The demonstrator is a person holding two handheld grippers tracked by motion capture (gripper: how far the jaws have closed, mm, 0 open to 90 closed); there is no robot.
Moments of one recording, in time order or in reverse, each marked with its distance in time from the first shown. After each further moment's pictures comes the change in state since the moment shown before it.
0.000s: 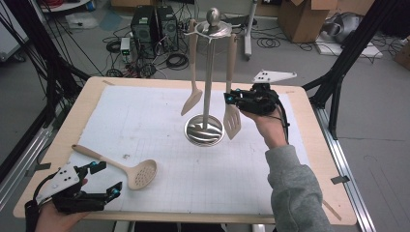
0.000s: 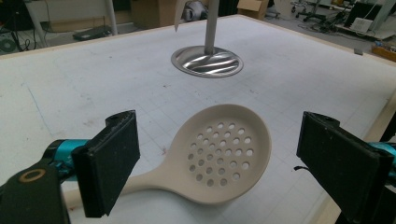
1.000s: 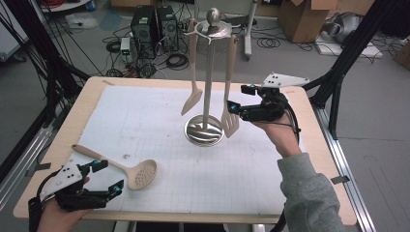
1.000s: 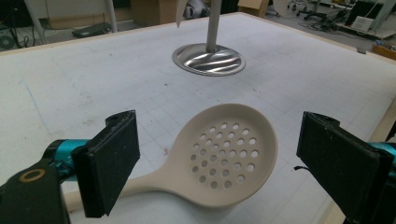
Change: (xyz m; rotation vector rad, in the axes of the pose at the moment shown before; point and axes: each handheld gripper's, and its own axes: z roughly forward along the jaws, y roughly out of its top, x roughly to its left) left arm 0.004 0.001 0.009 0.010 -0.007 -0.002; right arm 0.014 0.000 -0.027 -0.065 -0.017 -0.024
